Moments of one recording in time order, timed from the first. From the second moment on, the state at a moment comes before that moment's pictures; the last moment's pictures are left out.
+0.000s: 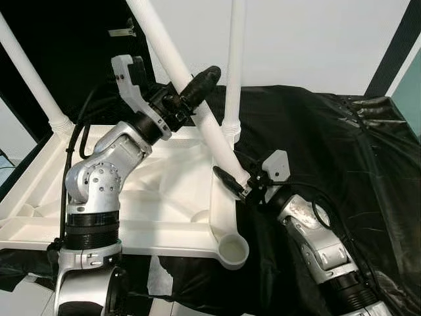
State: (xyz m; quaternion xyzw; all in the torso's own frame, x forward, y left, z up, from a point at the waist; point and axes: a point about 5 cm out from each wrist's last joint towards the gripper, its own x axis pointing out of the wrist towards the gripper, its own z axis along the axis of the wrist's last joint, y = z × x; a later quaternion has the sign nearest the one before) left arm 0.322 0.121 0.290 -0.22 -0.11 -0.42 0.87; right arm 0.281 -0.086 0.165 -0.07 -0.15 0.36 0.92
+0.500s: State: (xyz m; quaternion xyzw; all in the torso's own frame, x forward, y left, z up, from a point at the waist) left arm 0.320 0.126 0.295 -0.20 -0.10 -0.43 0.87; right arm 0.277 -0.080 0.159 -0.08 -0.15 0.37 0.91
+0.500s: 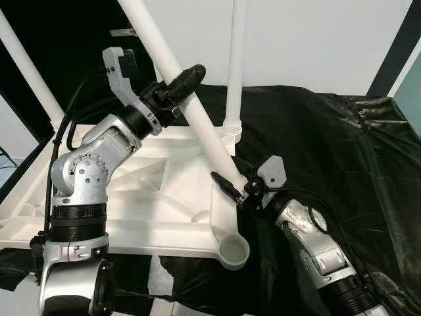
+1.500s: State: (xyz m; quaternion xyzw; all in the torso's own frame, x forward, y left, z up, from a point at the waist) left arm 0.306 0.099 0.279 -0.16 -0.08 -0.47 0.86; right arm 0.282 -0.082 0.165 -0.09 -0.16 0.37 0.91
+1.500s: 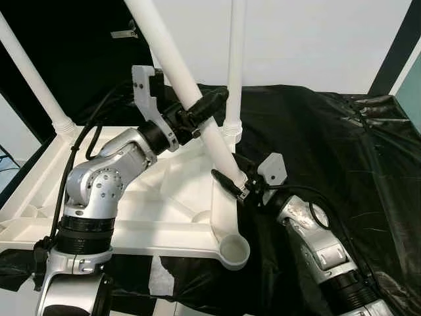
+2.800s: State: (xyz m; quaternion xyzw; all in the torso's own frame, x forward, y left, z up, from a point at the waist) left arm 0.282 0.065 0.285 -0.05 -0.20 -0.46 0.86; right arm 0.313 -0.058 0.192 -0.15 -0.11 0.35 0.92
